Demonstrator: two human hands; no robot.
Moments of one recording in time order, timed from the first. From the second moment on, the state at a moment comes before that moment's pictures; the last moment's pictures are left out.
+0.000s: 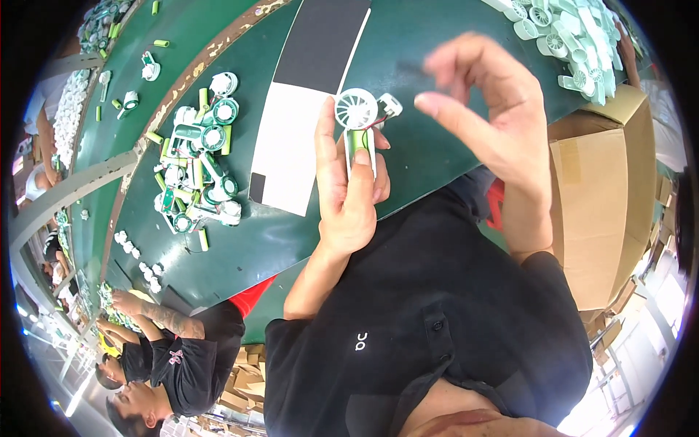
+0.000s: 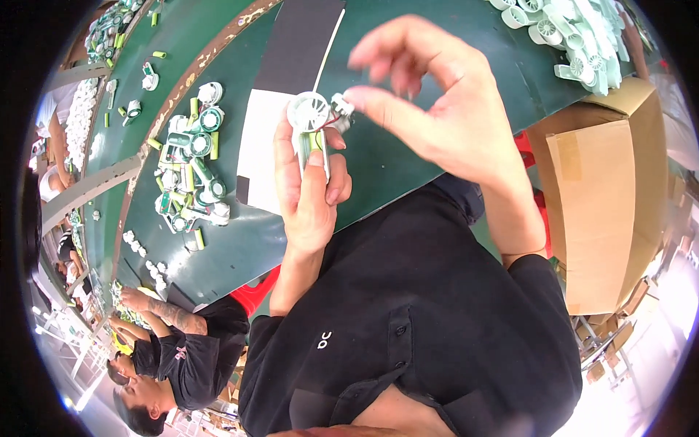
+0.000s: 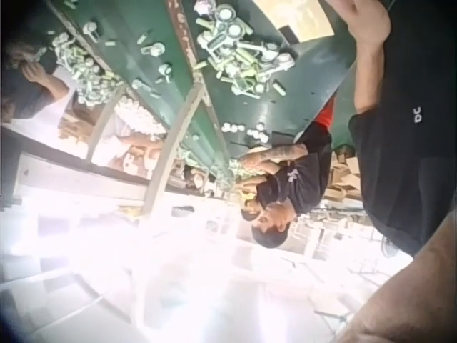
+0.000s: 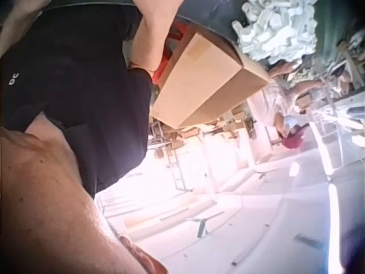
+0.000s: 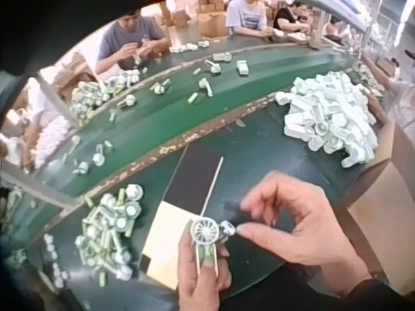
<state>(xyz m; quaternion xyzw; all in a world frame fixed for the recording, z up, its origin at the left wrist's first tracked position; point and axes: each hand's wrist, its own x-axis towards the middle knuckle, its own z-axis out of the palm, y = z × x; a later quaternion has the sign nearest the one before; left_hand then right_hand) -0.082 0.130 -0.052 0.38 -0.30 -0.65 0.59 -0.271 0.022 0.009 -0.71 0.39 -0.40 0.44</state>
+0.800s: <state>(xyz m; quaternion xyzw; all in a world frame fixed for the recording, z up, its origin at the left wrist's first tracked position) -0.098 0.124 -0.067 0.47 -0.50 -0.52 0.51 -0.225 -0.016 0.062 -0.78 0.35 0.10 0.50</state>
